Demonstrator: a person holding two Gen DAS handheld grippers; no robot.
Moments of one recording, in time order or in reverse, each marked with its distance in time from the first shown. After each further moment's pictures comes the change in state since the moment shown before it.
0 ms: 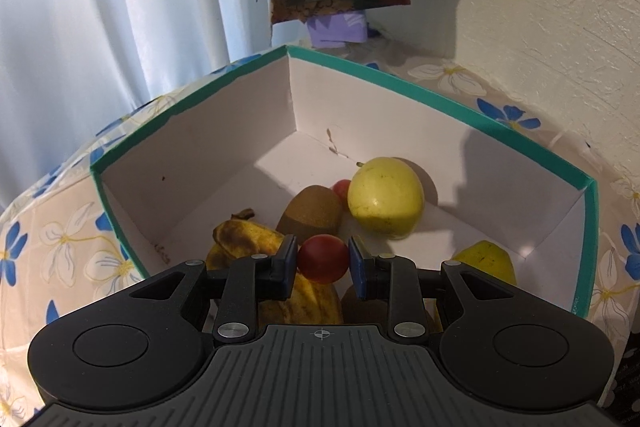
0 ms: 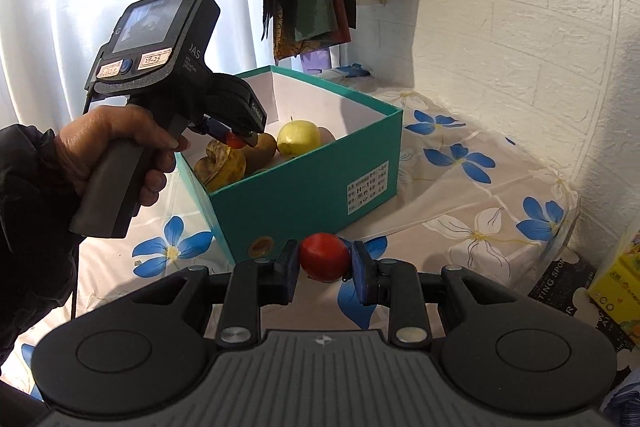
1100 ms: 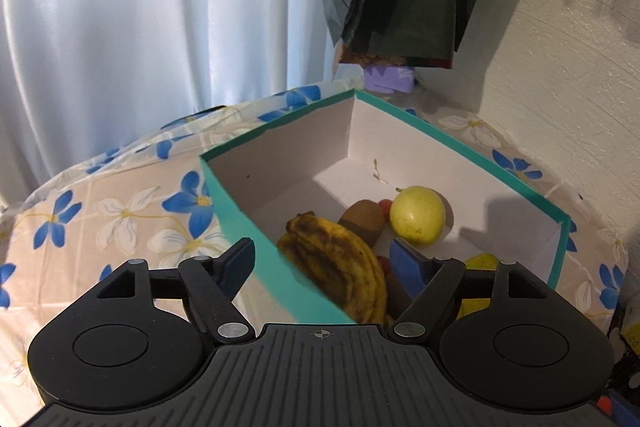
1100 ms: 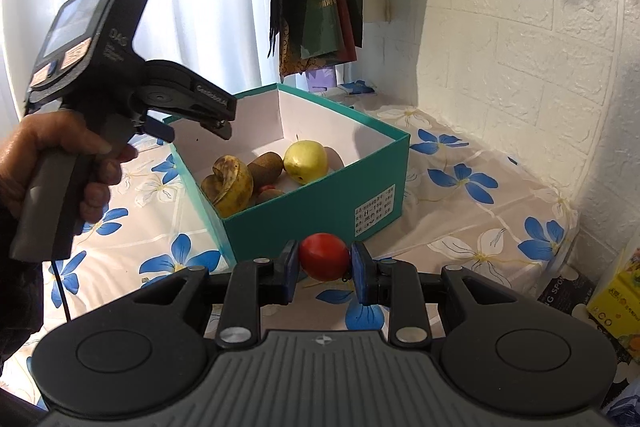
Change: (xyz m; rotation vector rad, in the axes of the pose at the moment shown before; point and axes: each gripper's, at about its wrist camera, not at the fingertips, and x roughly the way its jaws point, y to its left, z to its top) left arm -0.086 0.042 -0.020 -0.158 -0.094 0.034; right arm -0.004 0.010 0.011 -0.015 -0.044 -0.003
